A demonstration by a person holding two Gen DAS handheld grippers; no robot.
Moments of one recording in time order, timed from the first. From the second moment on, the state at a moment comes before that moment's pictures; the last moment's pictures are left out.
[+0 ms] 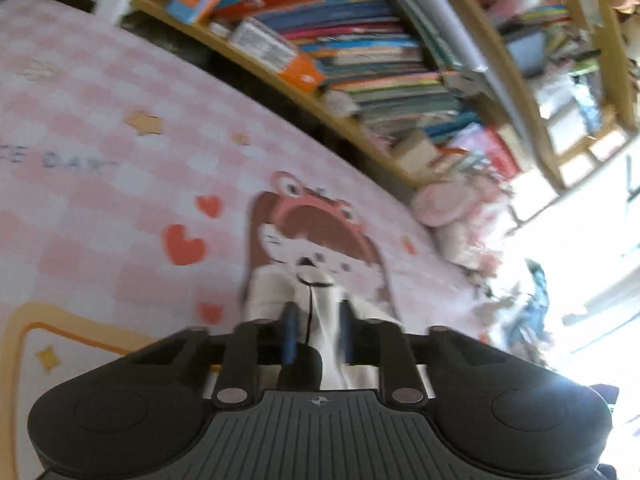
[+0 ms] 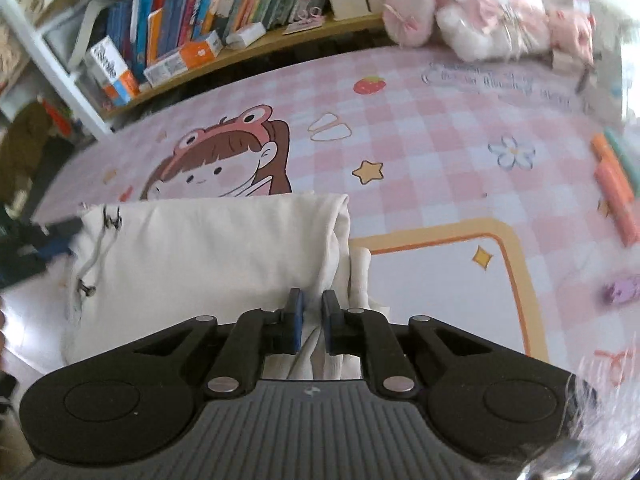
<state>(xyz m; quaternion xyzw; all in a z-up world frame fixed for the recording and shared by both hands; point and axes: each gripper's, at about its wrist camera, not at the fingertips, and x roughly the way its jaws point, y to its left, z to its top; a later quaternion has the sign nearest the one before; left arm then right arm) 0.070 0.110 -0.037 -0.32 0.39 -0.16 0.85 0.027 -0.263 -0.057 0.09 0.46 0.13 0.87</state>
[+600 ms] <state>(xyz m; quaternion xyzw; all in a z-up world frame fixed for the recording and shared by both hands) 0.111 0.137 -0.071 -0.40 0.44 -0.10 0.80 0.022 -0.254 -0.058 0.09 0.45 0.09 0.88</state>
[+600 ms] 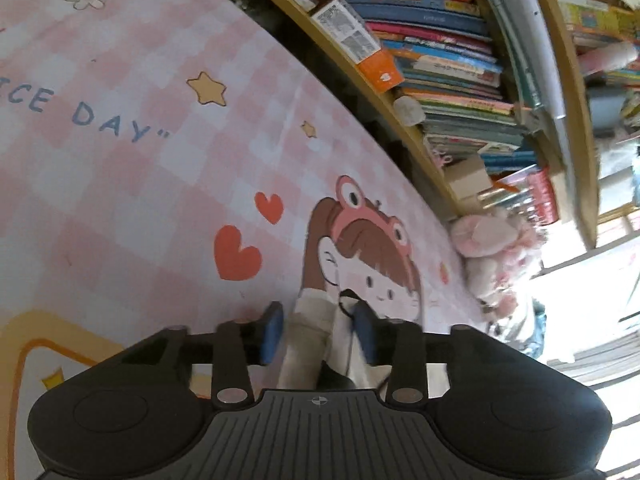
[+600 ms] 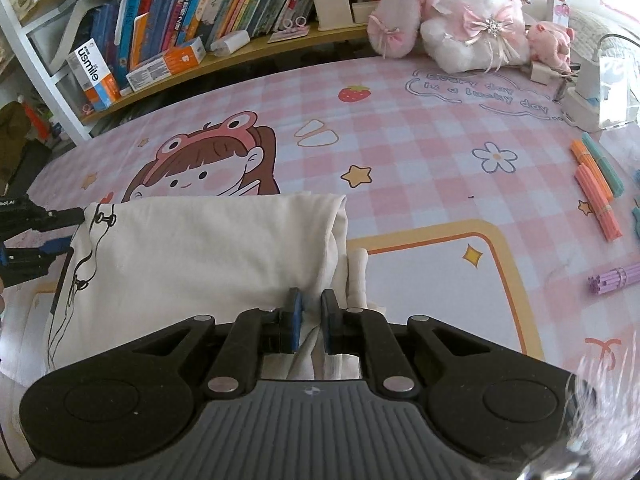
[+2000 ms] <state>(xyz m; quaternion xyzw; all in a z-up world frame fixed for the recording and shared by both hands) 0.047 0.091 -0.052 -0.21 0.46 -0.09 0.86 0.009 -0.302 -0.043 0.23 0.47 0.07 0.85</state>
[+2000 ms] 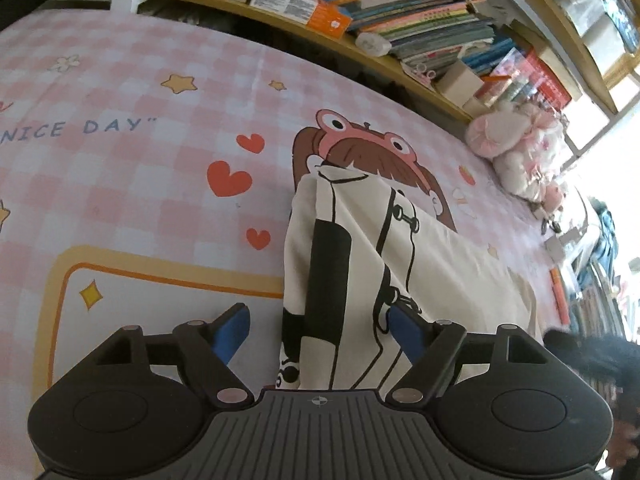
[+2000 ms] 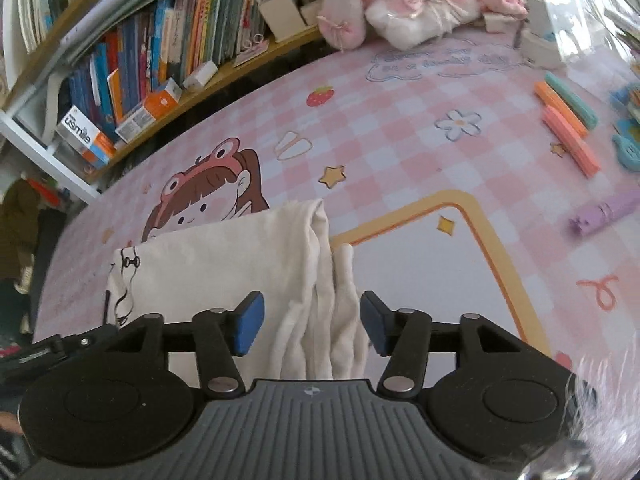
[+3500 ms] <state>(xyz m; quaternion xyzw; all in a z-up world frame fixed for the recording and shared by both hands) 0.018 0.069 -0.059 -0.28 0.47 -0.03 0.84 0.027 -0.324 -0.063 0.23 0.53 0.17 0.80</state>
